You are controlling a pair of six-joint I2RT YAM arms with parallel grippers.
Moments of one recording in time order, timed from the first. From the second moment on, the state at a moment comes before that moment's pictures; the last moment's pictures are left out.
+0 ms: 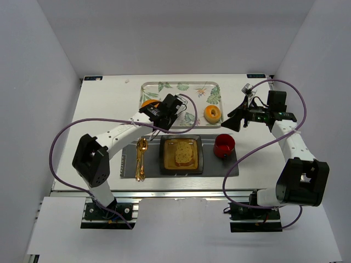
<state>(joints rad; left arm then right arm) -0.74 1.72 1.45 -0.72 -0.36 0.04 -0.07 1.38 1.05 -0.43 -1.15 -0.36</state>
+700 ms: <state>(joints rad) -0.74 1.13 1.21 -0.77 -0.11 -0.36 -0.07 1.38 1.05 -0.43 -1.16 -0.36</state>
